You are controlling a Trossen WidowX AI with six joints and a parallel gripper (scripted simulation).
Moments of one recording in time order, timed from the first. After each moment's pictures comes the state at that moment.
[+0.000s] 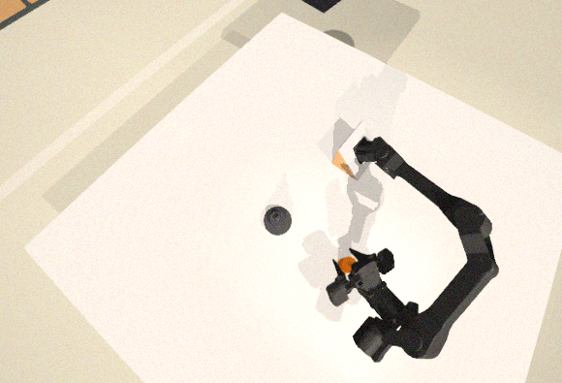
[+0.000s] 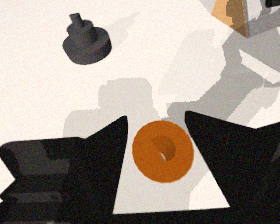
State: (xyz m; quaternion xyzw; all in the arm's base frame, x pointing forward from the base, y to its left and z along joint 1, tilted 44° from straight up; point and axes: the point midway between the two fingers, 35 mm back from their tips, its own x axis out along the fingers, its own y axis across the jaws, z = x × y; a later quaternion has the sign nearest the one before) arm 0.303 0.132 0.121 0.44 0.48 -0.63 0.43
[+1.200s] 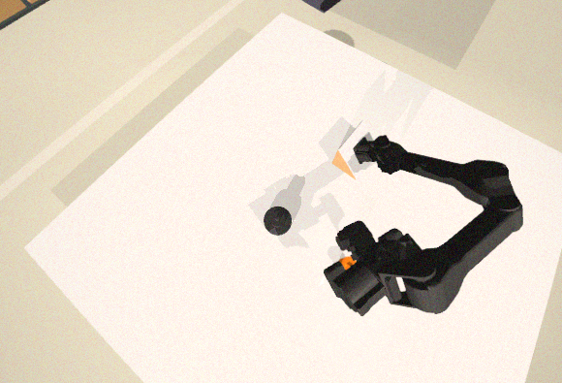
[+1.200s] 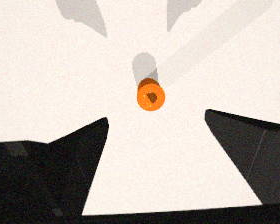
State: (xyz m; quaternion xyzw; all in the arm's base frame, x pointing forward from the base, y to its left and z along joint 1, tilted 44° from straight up) arm 0.311 0.065 0.193 0.67 0.61 -0.39 0.17
